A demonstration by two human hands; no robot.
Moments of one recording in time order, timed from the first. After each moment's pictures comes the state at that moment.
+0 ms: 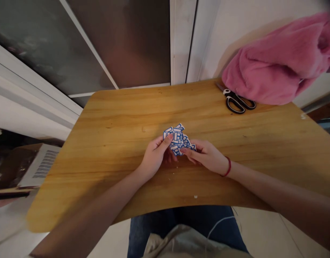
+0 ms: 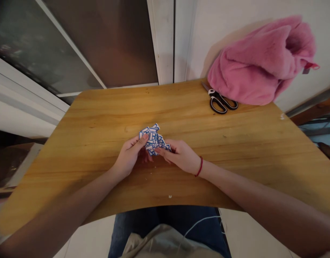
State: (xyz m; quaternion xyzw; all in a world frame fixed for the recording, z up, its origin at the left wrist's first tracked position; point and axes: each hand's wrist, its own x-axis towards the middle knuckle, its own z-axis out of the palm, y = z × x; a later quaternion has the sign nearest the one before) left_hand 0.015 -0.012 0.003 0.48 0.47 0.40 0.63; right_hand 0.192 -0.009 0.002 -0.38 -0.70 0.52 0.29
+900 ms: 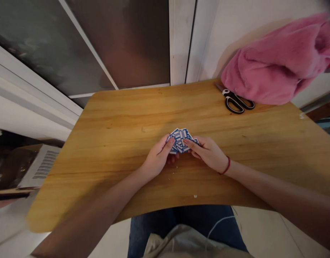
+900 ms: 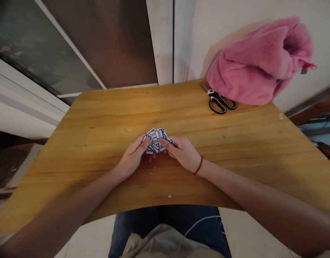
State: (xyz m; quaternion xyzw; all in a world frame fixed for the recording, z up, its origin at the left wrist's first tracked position) left_hand 0.014 -0.015 -0.002 0.54 0.46 0.36 0.61; right_hand 0.194 -0.004 -0.006 -0.45 -0.67 0.49 0.32
